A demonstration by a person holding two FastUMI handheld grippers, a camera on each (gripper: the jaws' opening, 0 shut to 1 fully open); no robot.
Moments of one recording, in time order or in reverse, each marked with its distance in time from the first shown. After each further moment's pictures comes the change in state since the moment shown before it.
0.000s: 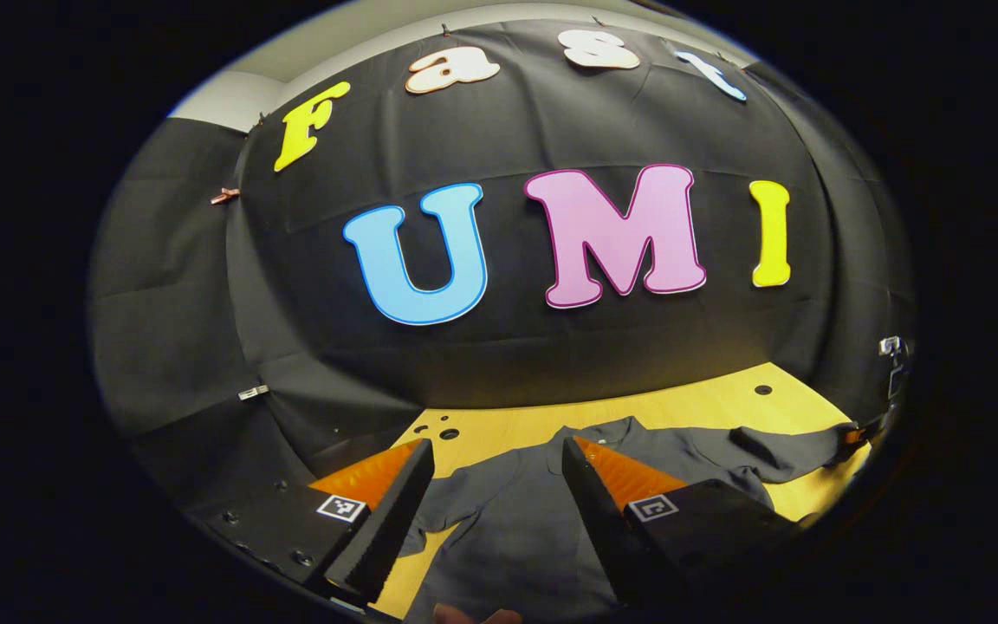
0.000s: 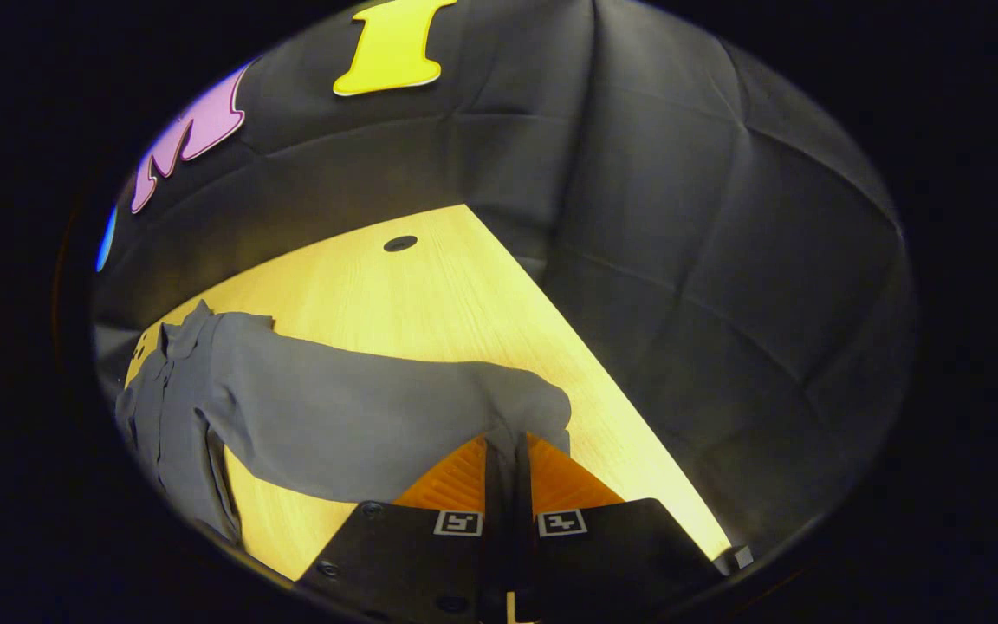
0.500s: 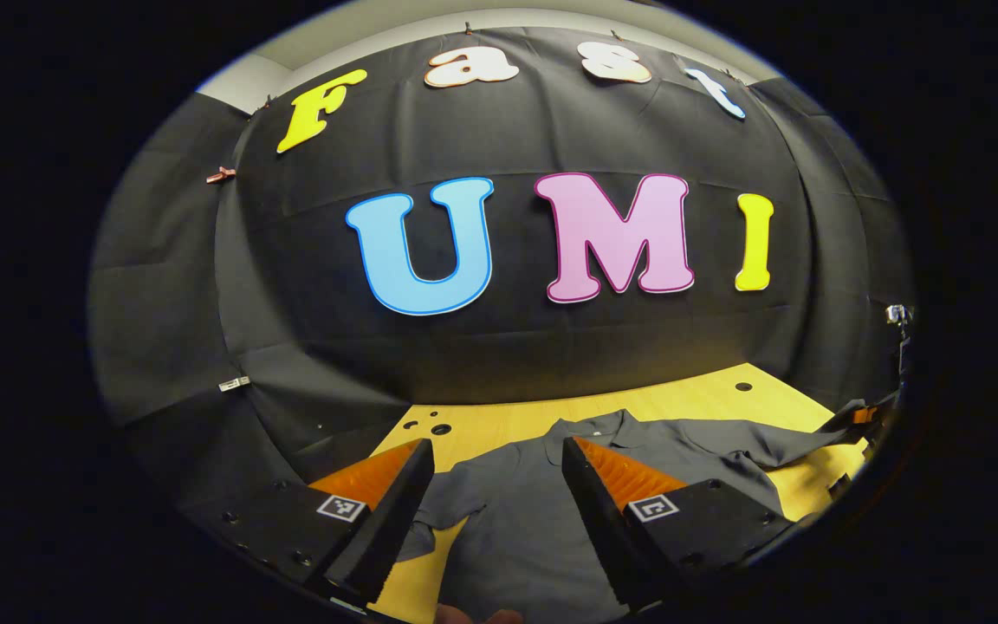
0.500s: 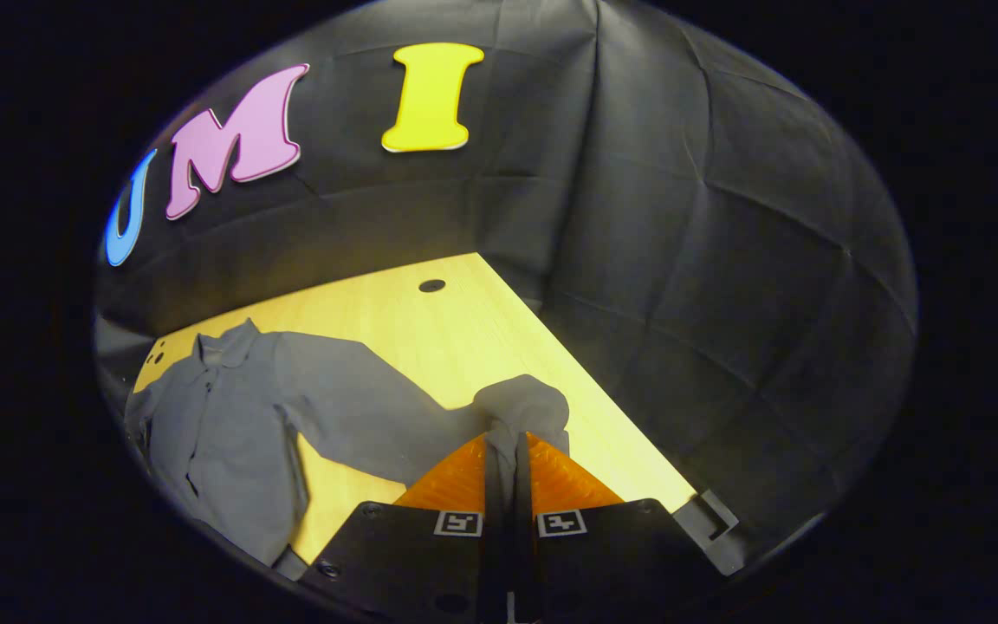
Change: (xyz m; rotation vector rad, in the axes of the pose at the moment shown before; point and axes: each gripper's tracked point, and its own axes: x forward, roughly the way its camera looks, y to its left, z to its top) left arm -0.010 0.058 -0.023 -0.036 -0.025 -0.094; right arm -0.128 0.044 0.015 0.000 -0.157 -0.014
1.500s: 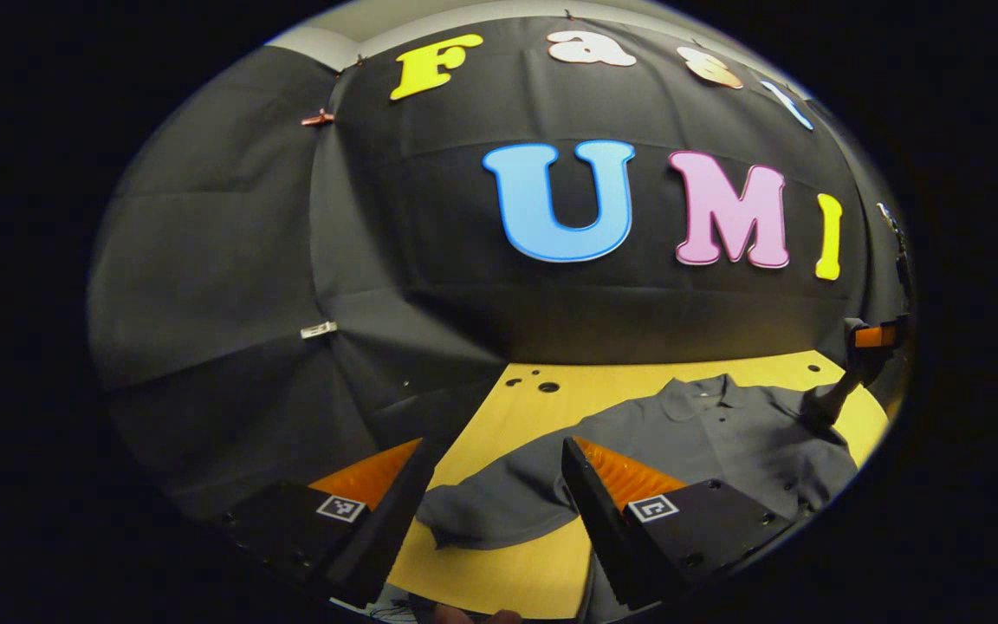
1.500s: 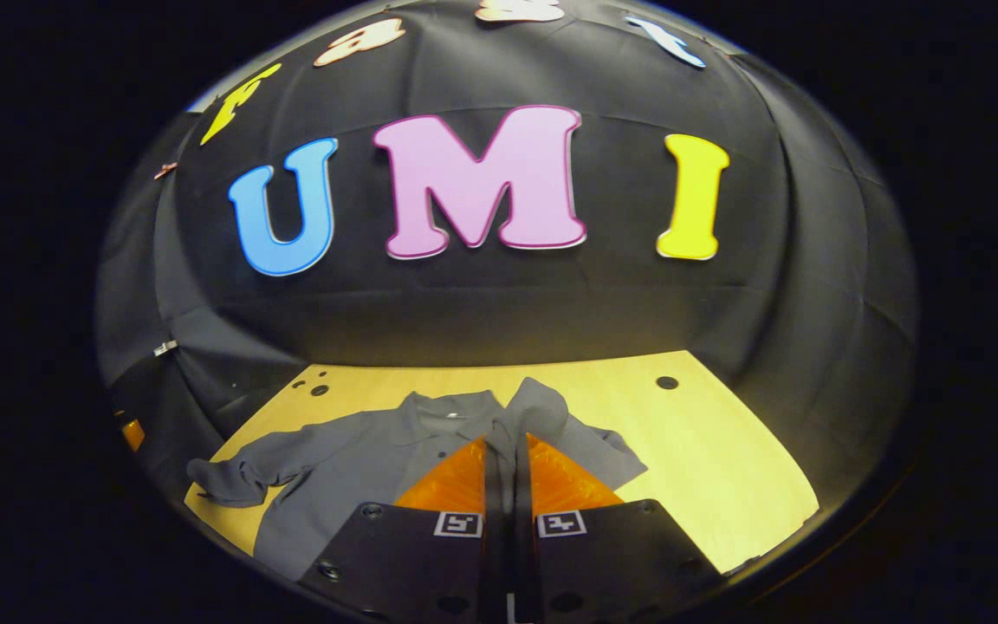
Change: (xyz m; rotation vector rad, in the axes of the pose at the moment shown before) left arm -0.019 0.217 -0.117 -0.109 0.123 0.207; right arm -0.098 0.349 0.072 -0.135 -0.191 0.442
